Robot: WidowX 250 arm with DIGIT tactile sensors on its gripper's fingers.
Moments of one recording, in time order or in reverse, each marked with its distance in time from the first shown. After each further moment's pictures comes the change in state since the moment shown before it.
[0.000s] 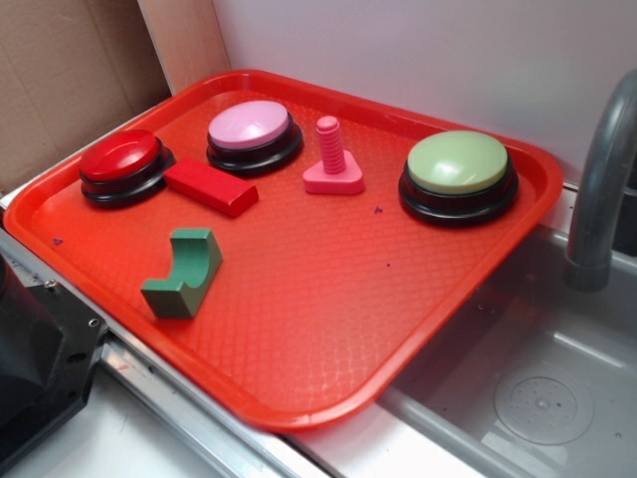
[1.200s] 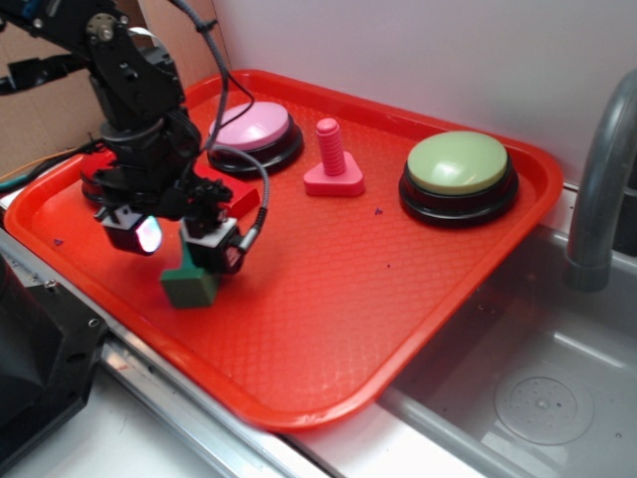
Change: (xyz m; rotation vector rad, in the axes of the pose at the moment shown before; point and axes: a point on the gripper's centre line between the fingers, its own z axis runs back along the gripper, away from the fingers) arm 0.024 0.013 -0.225 0.063 0.060 0.358
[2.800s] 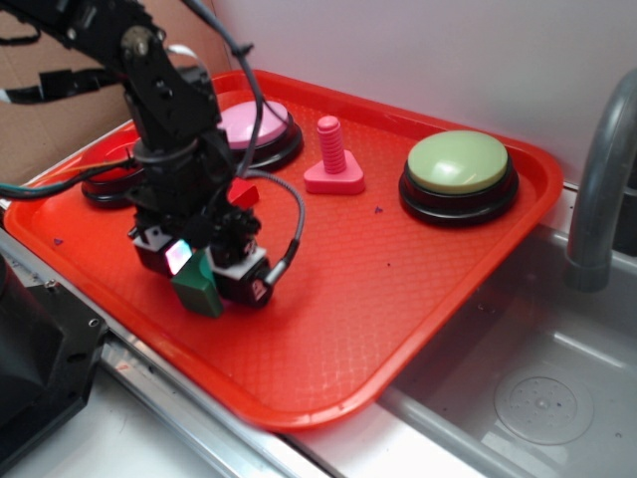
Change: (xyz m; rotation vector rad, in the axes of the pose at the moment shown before) arm -0.022 -0.035 -0.001 -0.041 0.062 -0.177
